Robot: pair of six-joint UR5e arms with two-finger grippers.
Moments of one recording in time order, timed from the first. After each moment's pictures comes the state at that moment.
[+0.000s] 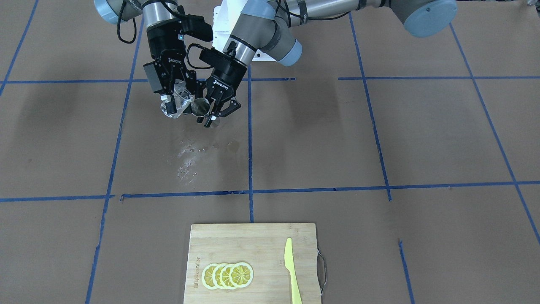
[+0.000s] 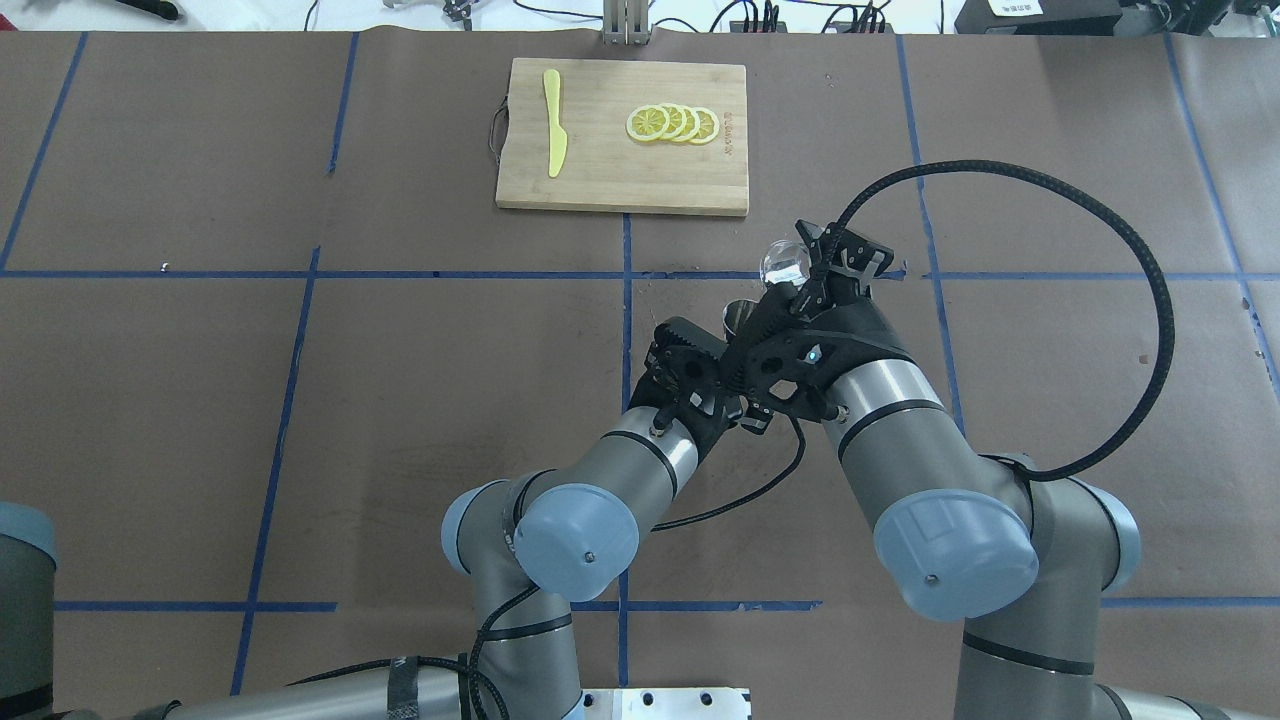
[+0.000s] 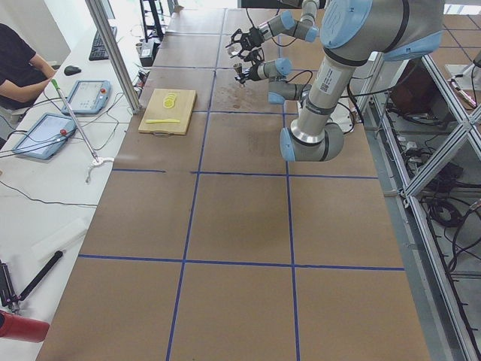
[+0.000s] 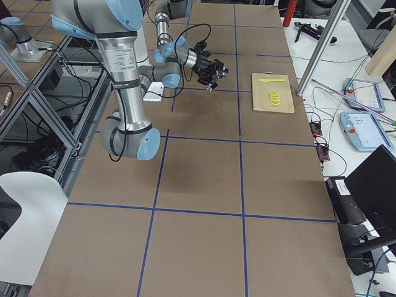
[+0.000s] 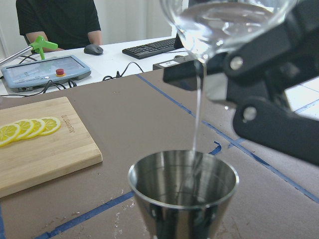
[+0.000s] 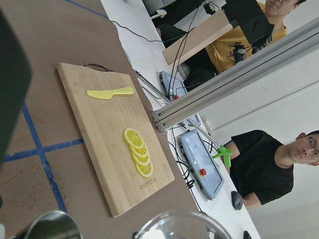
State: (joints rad) left arm -0.23 -2.39 -1.37 -2.51 -1.03 -0.66; right arm 0.29 -1.26 2.04 -1.11 0.73 -0.03
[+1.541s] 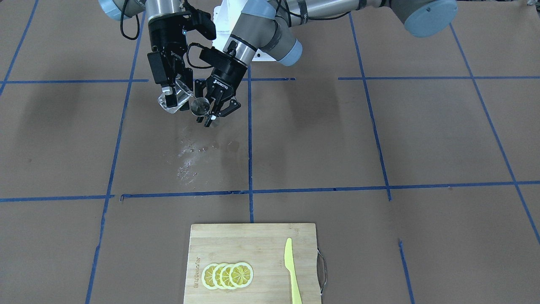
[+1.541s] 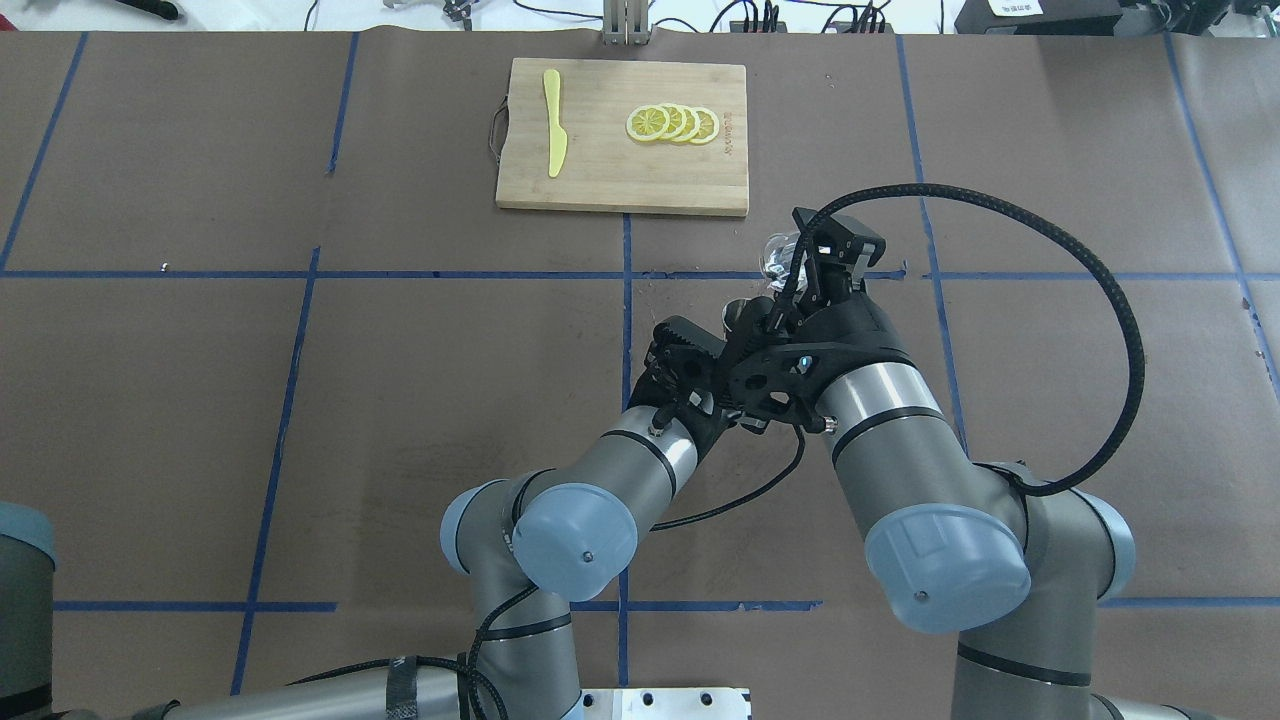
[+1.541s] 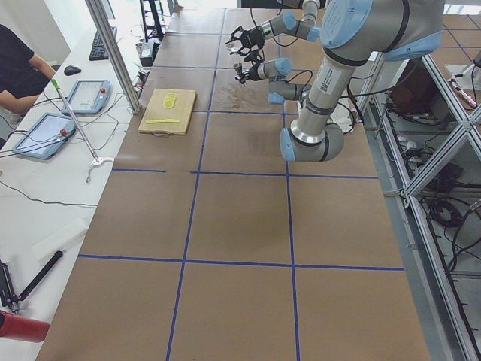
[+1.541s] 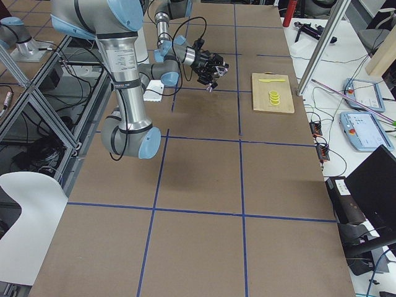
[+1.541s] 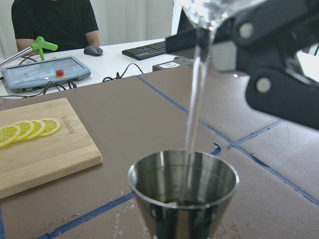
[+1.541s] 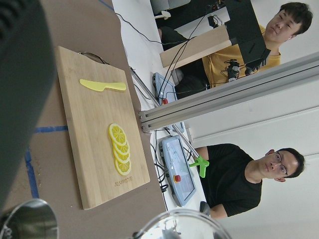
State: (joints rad) left arm -0.23 -2.39 -1.37 -2.51 -1.03 -0.66; right arm 0.28 -1.25 2.05 -1.13 0.66 -0.22
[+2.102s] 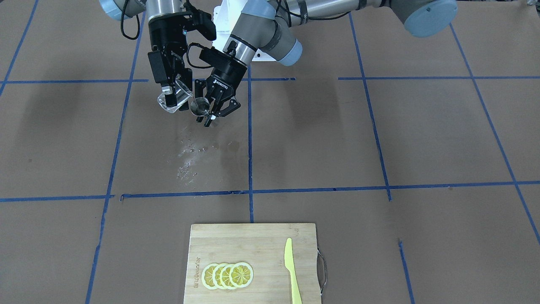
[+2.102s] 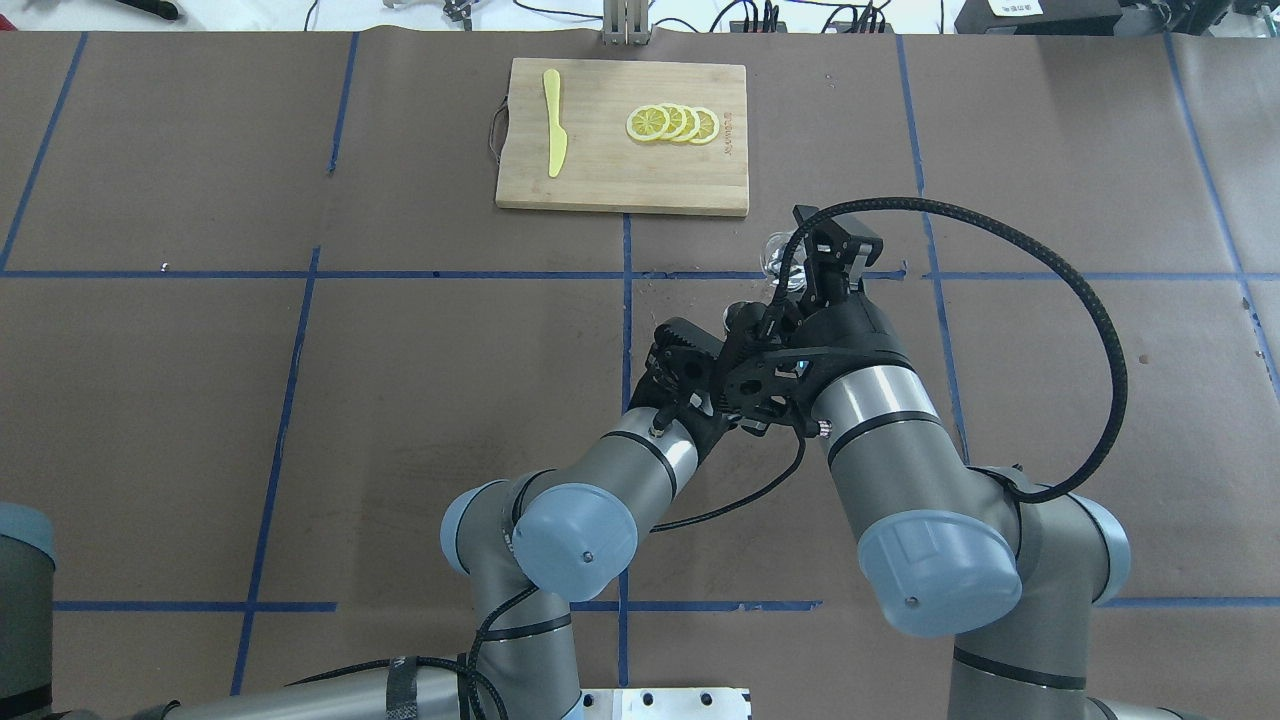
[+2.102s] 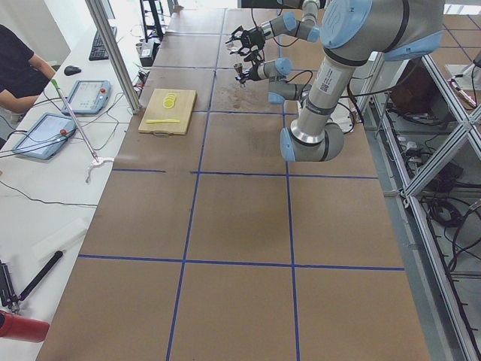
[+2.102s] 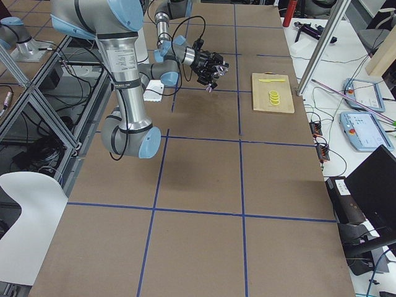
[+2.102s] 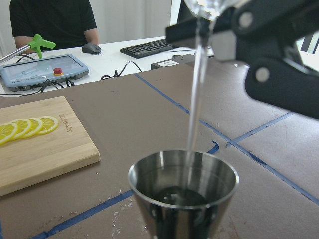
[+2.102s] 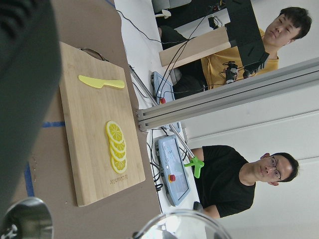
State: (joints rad) left arm -0.23 -2.39 -1.37 -2.51 -1.04 -0.66; right arm 0.27 -1.24 2.04 -1.13 0.63 -0.26
